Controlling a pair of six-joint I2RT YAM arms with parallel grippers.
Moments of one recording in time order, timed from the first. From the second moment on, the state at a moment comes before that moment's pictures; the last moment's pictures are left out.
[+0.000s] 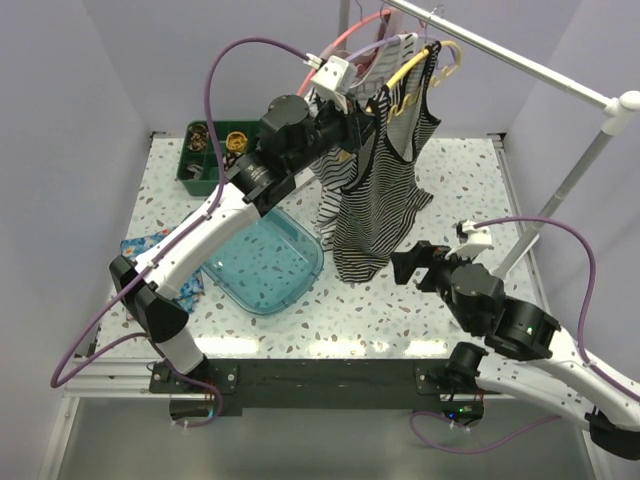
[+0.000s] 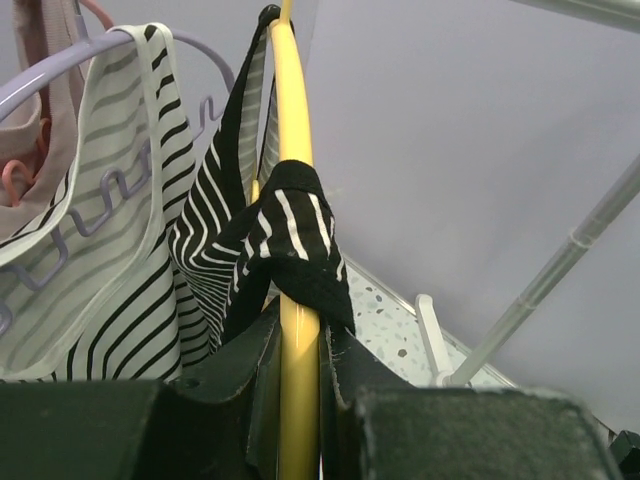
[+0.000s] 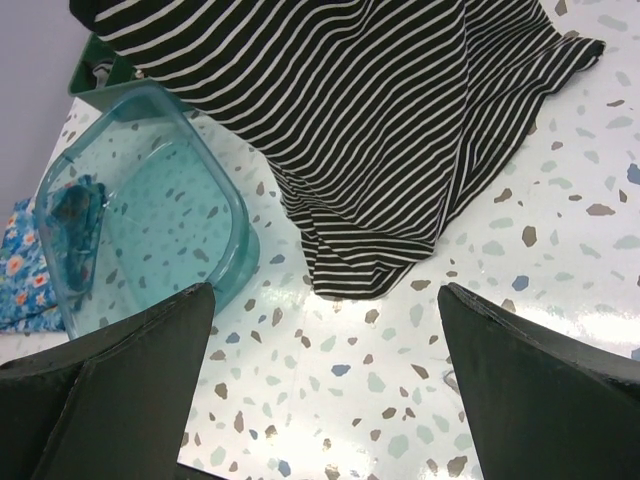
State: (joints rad) left arm -0.77 1.68 1.86 -0.09 0.07 -0.24; right arm 1.00 0.55 0.79 -0.60 0.68 0.65
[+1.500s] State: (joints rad) left arm -0.68 1.52 1.70 -0.01 0.14 -0.27; right arm 1.00 0.61 0.78 -0.58 0.66 0.66
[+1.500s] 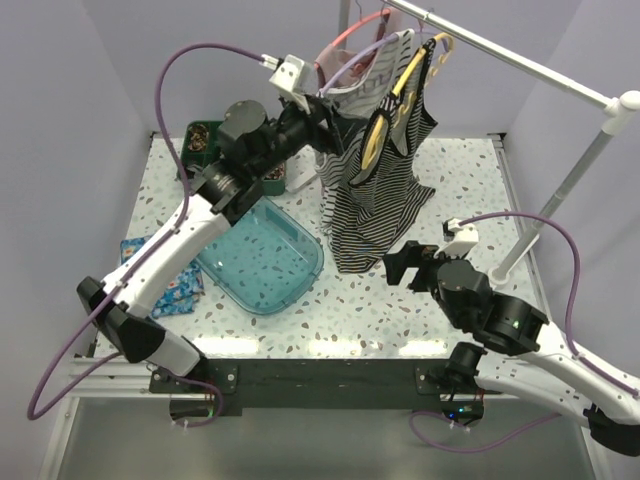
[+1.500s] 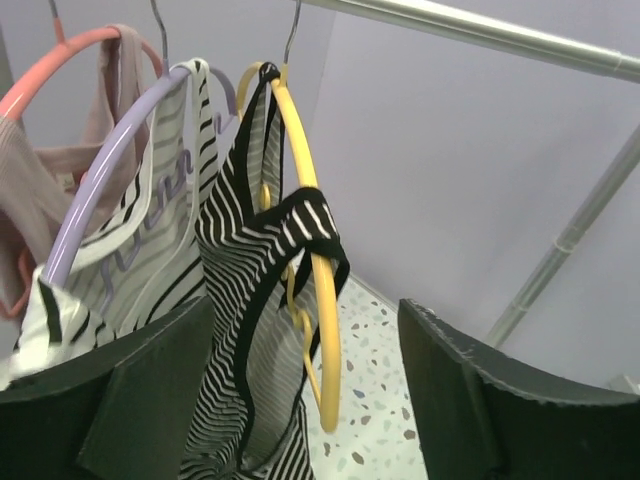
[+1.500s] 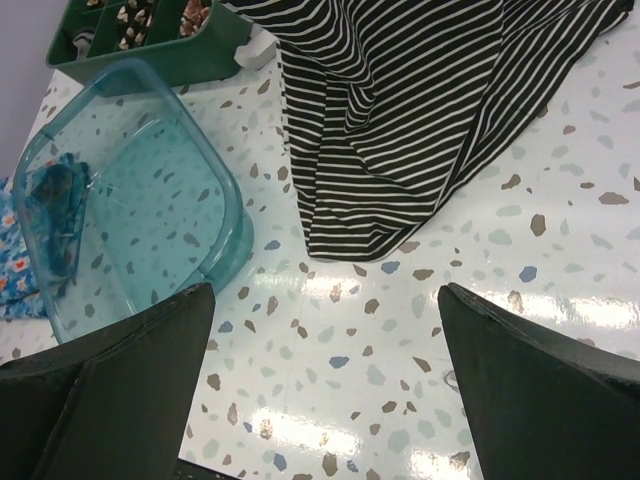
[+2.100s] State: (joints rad) left arm -0.68 0.86 0.89 -0.15 -0.15 -0.37; right arm 1.00 0.66 0.66 -0.49 0.66 0.67
